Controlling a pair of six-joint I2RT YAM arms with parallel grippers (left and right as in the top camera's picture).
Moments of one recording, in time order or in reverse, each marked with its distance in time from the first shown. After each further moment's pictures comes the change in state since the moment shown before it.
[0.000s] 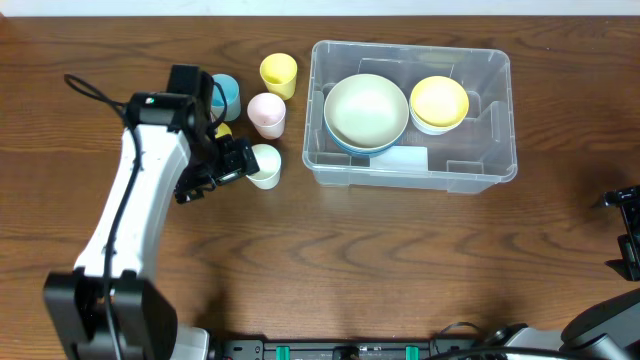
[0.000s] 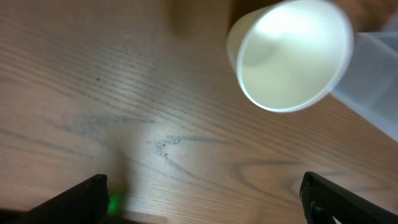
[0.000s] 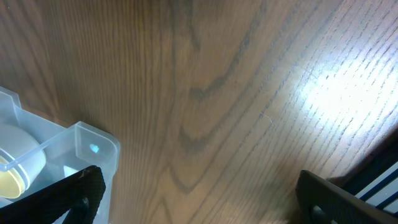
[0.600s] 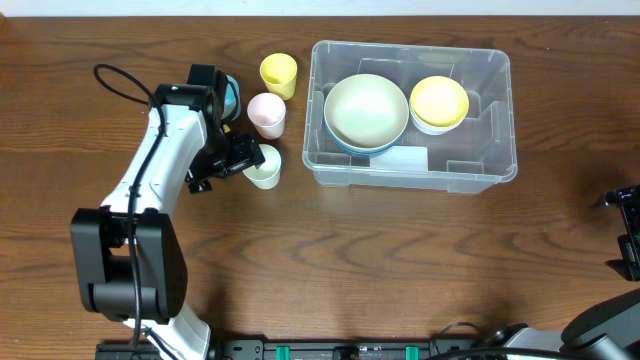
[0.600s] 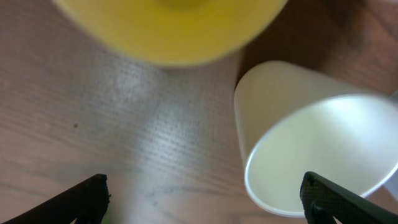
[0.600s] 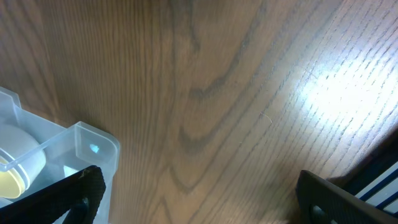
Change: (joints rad) left arm 0.000 0.188 0.000 0.153 -0.026 -0.039; right arm 0.000 0.000 0.000 0.000 0.000 0.000
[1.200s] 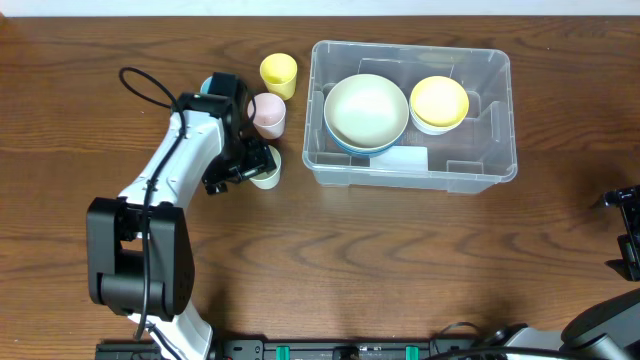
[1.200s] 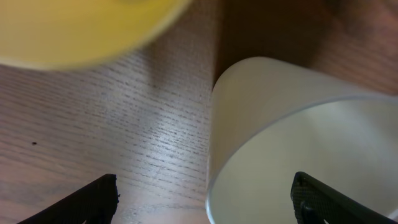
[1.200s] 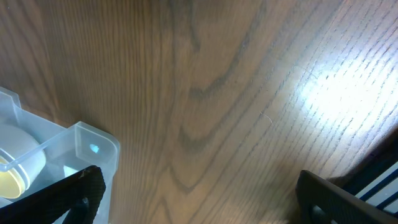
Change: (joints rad) left arm -0.066 0.021 -0.069 0.096 -0.006 -0.014; right arm 0.000 0.000 0.000 0.000 0.000 0.000
